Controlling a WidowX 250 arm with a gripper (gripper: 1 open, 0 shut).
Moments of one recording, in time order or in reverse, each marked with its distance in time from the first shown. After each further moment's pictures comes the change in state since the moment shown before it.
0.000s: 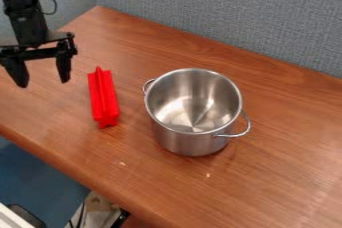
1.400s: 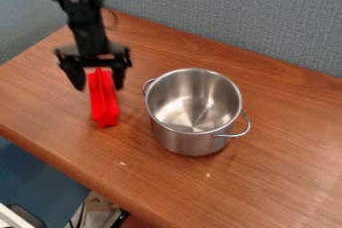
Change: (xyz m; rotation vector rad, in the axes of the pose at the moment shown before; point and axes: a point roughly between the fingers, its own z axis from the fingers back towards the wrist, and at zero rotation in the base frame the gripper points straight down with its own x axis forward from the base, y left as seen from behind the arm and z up) arm -0.002 -0.079 -0.040 -0.029 -0.080 -0.231
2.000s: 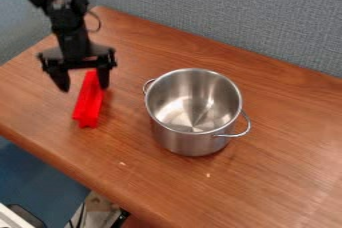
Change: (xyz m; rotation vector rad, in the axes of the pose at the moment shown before) arm 0.007 0.030 0.009 0.043 -0.052 0.111
